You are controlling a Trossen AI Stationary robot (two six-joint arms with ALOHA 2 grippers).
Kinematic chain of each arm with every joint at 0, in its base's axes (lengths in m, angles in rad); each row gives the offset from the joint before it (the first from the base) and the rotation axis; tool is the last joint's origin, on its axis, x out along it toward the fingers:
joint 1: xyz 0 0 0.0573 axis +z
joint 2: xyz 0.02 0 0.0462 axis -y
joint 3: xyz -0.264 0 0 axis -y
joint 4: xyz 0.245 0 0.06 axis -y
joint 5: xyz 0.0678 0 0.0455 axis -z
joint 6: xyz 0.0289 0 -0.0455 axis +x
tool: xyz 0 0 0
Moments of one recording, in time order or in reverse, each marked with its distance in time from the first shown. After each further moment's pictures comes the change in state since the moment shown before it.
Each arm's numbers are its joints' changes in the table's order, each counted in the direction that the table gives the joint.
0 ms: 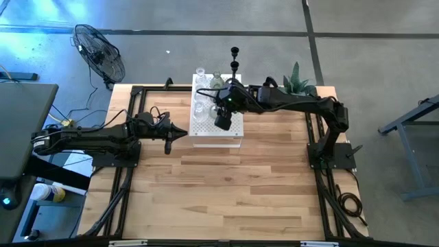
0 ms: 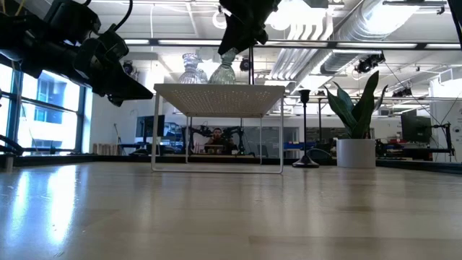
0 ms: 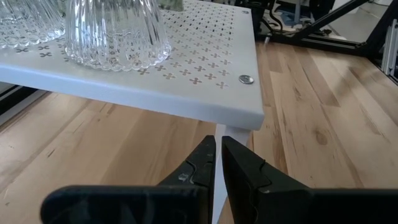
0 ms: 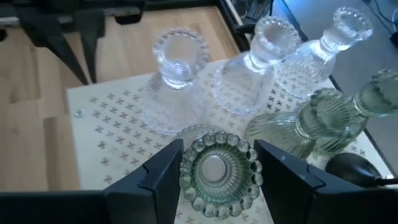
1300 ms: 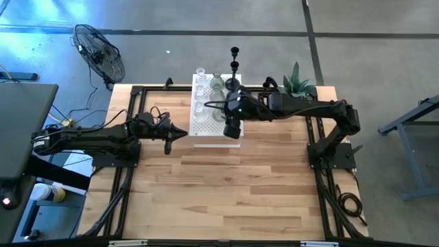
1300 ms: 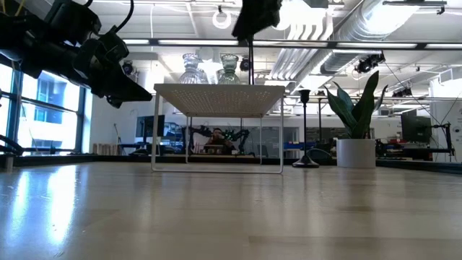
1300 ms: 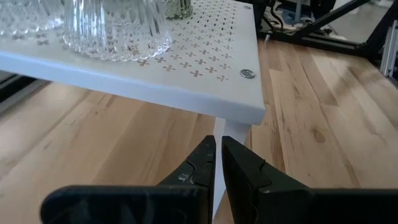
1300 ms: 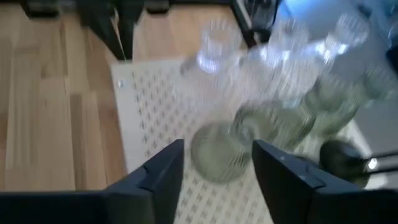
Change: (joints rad) left arm 0.000 0.000 0.000 -0.014 0.002 -0.022; right arm 0.090 0.109 -0.051 -0.077 0.067 -0.010
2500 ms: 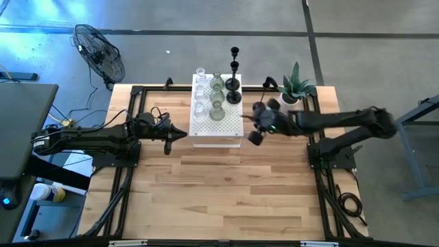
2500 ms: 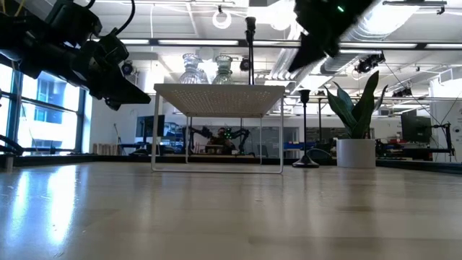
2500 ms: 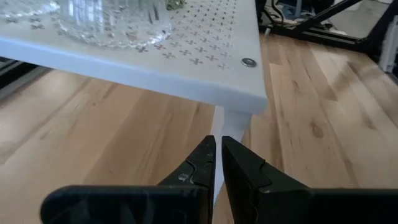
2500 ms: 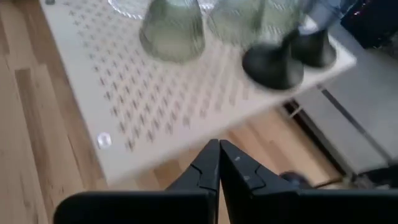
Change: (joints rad) left arm 0.000 0.000 0.000 -0.027 0.005 -0.011; right arm 0.040 0.429 -0.722 0.330 0.171 0.204
